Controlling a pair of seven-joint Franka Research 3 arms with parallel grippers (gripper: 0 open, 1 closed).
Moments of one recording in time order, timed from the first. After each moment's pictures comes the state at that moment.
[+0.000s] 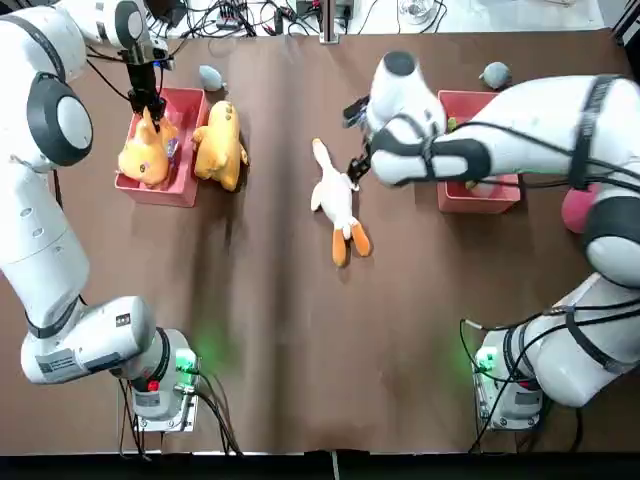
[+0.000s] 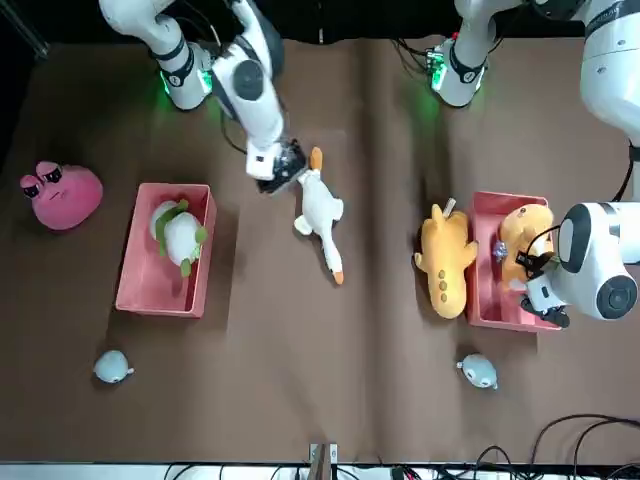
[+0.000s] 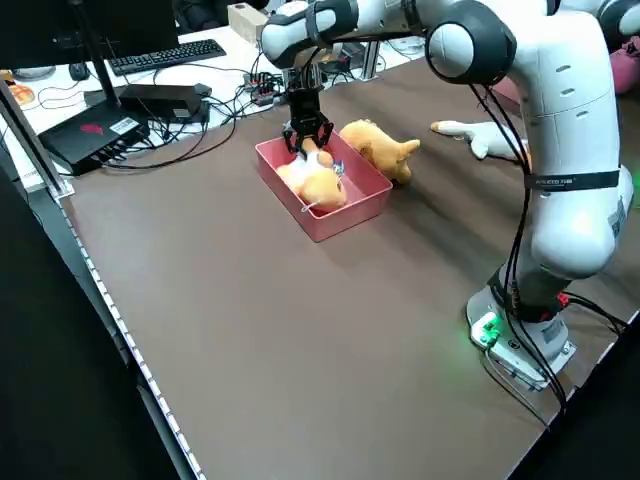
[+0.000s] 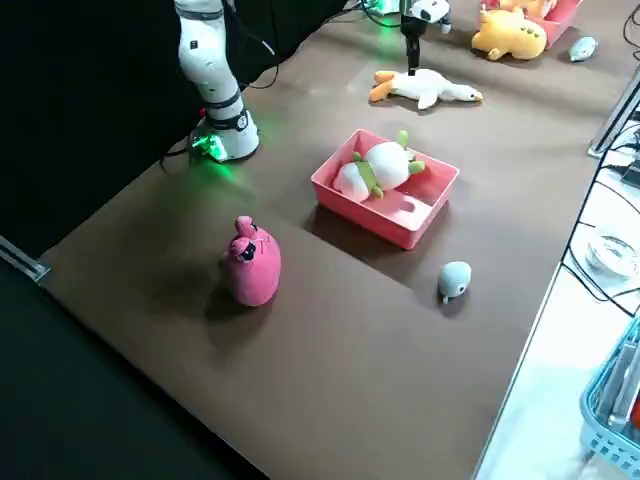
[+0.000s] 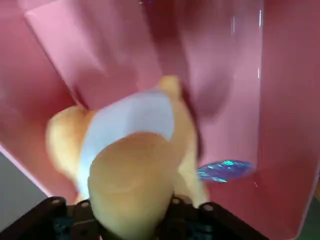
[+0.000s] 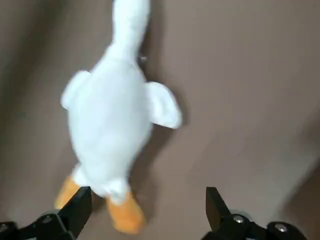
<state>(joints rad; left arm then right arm) 0.22 0.62 -0.18 -1.53 0.25 1.71 0.32 0.75 0.24 0.07 -2.11 0.08 2.41 0.26</state>
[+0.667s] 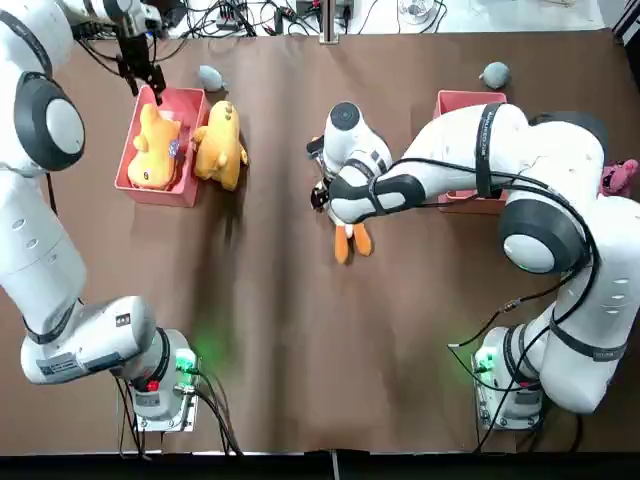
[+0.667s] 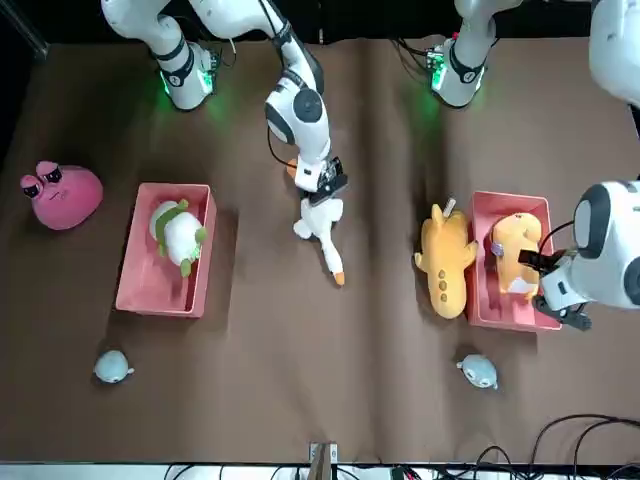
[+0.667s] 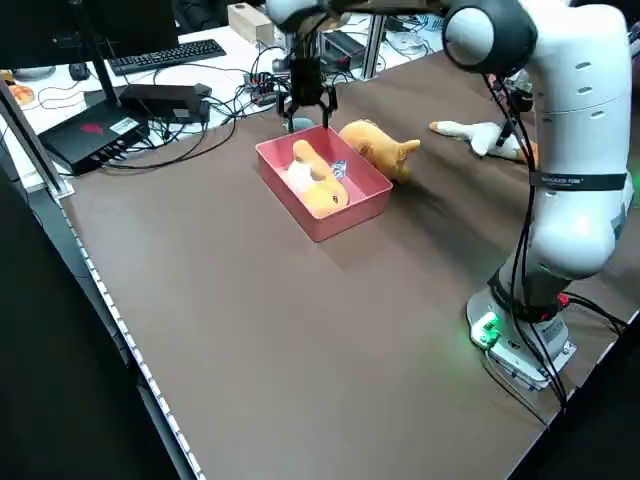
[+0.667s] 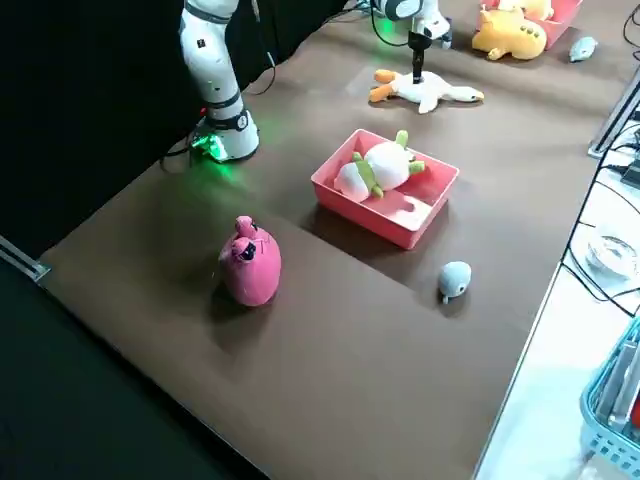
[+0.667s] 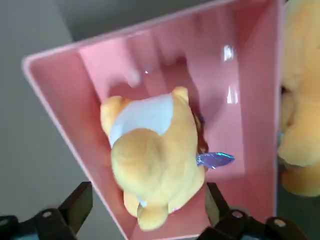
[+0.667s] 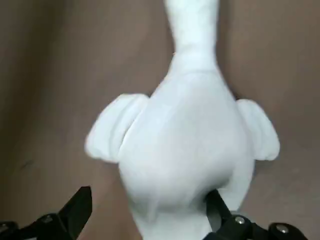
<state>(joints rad) 0.22 0.52 -0.21 -1.50 0.24 1.71 0.30 0.89 0.53 0.04 -1.89 0.02 2.49 0.48</state>
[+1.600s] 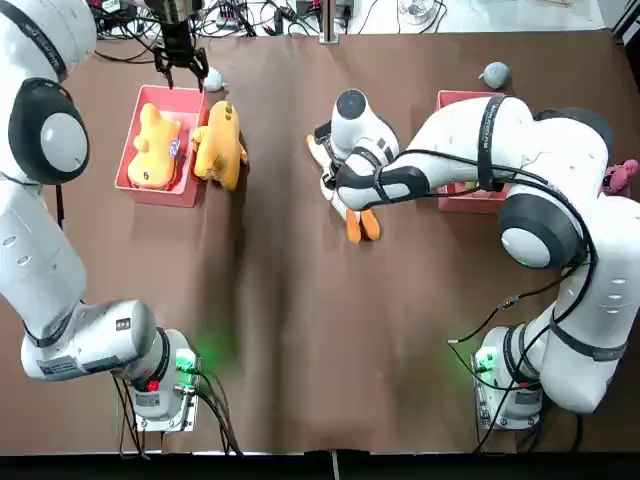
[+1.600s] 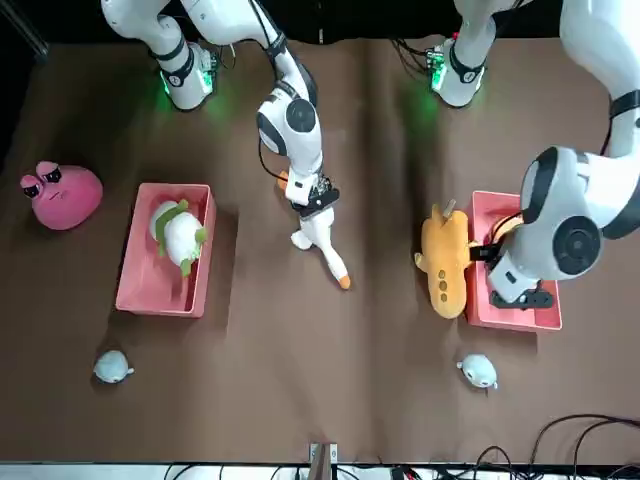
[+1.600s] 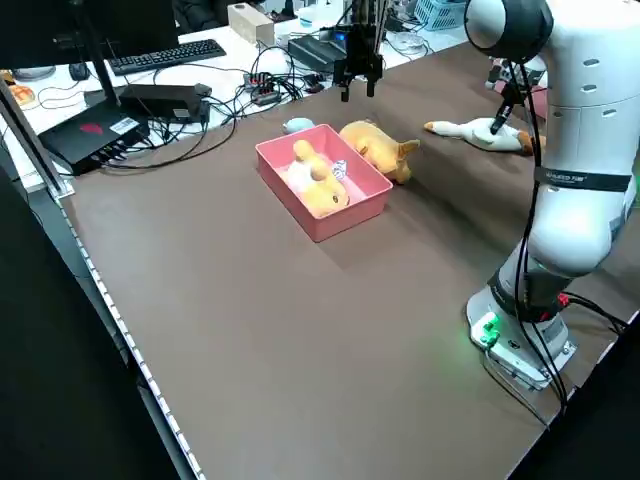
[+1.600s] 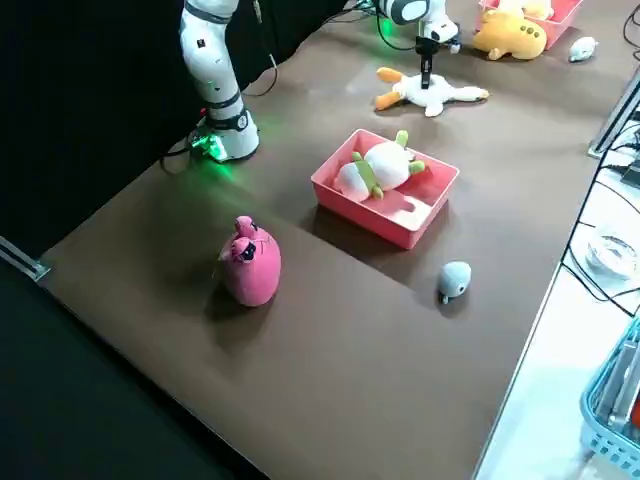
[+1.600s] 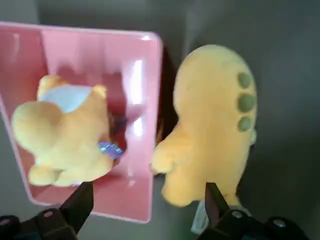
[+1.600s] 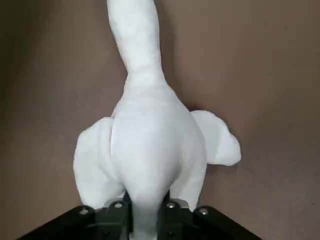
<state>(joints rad) 0.14 0.47 -0.40 -1.52 0.24 1.68 -0.29 0.89 0.53 -0.02 -1.88 -0.05 2.48 0.48</state>
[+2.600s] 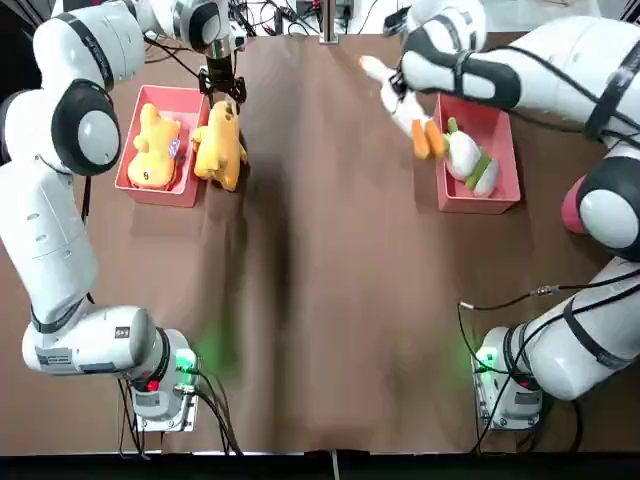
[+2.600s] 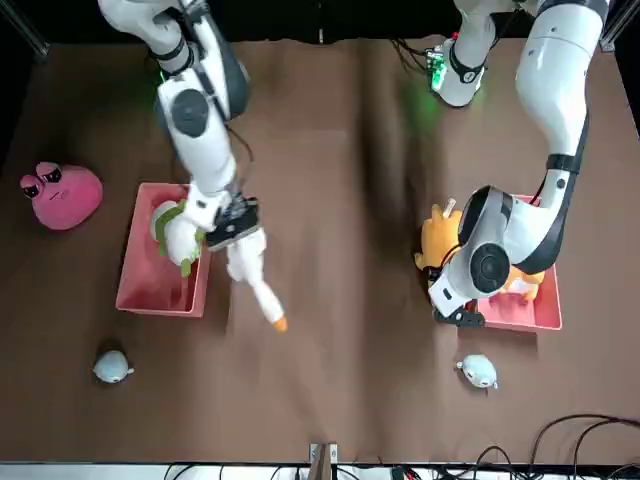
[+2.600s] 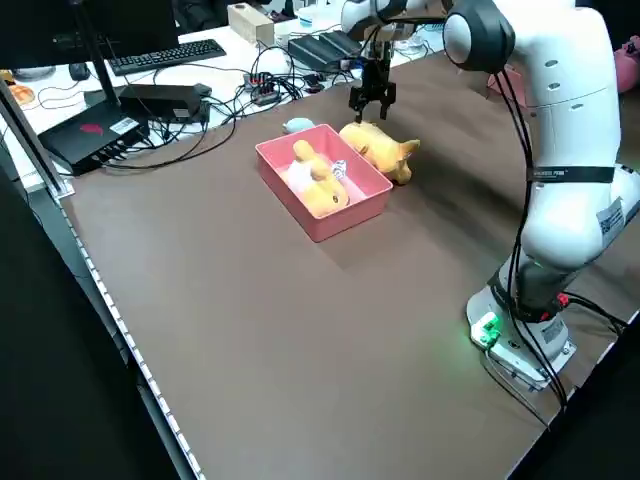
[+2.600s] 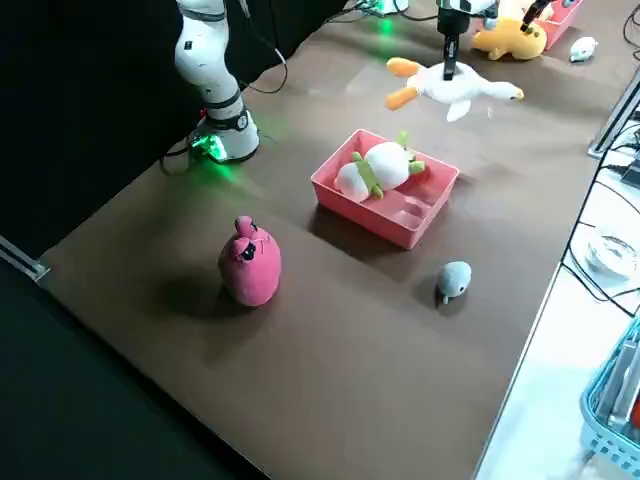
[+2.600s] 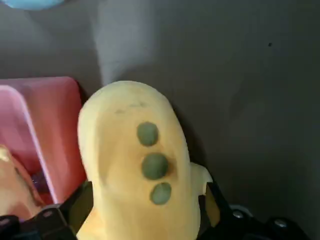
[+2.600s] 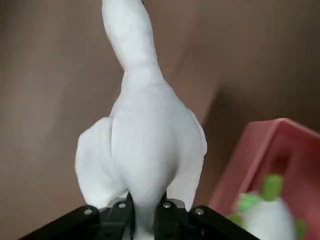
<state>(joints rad) 0.02 0.64 -0.40 -1.53 0.30 1.87 -0.31 0.54 0.21 -0.04 -1.87 -0.06 2.16 0.13</state>
